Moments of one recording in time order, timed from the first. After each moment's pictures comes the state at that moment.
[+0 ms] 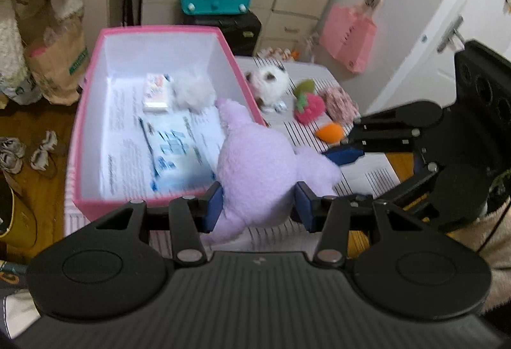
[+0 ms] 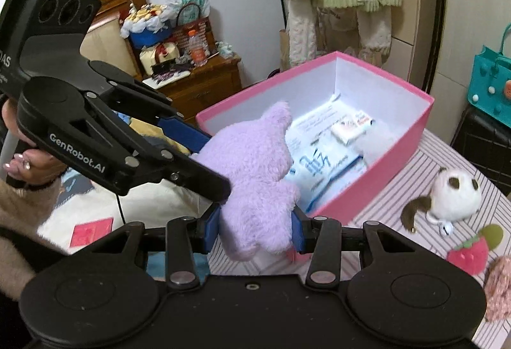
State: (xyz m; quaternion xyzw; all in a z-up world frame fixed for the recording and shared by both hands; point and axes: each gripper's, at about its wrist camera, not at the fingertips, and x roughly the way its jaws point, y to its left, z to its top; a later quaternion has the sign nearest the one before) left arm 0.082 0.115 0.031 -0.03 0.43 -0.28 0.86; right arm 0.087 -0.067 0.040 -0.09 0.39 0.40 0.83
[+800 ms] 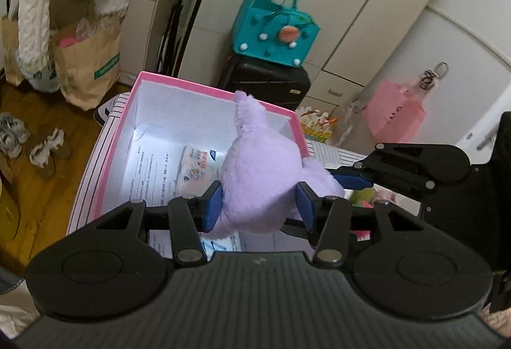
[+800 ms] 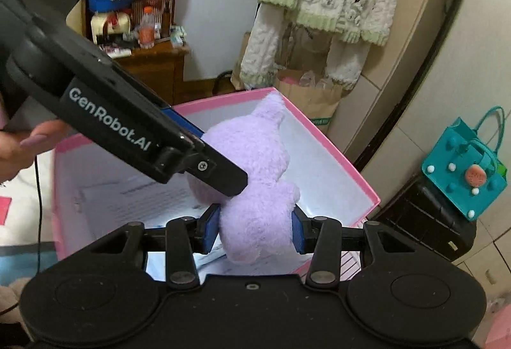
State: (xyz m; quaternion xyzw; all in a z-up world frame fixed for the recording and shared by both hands) left arm 0.224 0.138 0.007 -0.15 0.39 -0.20 0.89; right arm 0.219 -0.020 0.034 -0.25 0.34 0.34 0.84
